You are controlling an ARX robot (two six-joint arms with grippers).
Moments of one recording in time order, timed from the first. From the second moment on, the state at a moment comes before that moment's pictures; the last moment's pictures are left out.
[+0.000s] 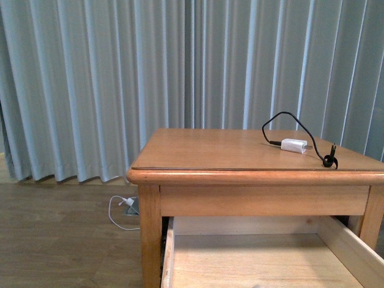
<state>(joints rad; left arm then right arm) 0.00 0.37 0.07 0.30 0.00 -0.01 0.04 0.56 0.33 -0.19 -0.32 0.13</state>
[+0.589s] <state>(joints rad) 0.00 0.20 0.02 0.20 0.00 -0.01 0.04 0.56 0.33 -0.19 -0.32 0.13</state>
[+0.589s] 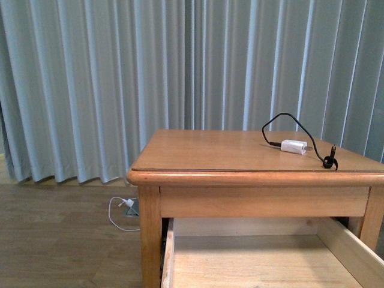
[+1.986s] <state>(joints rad) 0.00 0.00 0.02 0.00 0.00 0.00 -0.06 1.33 0.56 -0.08 -0.28 0.10</state>
